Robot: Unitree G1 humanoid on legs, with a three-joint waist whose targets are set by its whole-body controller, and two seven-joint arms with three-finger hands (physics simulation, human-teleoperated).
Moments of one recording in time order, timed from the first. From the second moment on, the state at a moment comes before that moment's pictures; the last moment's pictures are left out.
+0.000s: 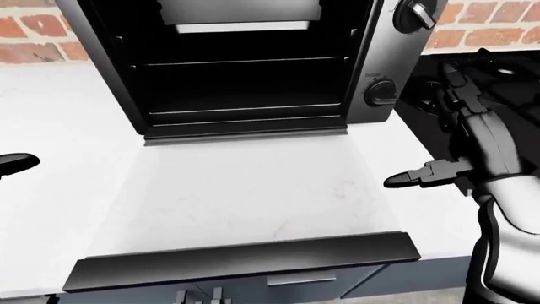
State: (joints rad) left arm -0.25 0.58 0.69 -0.37 -0.43 0.62 -0.03; right arm -0.26 -0.58 -0.58 -0.26 0.04 0.34 0.50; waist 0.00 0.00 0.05
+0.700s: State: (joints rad) left arm -0.25 0.58 0.69 -0.38 -0.43 0.62 -0.03; right arm -0.23 -0.55 -0.58 -0.20 0.00 0.24 0.53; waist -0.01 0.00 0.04
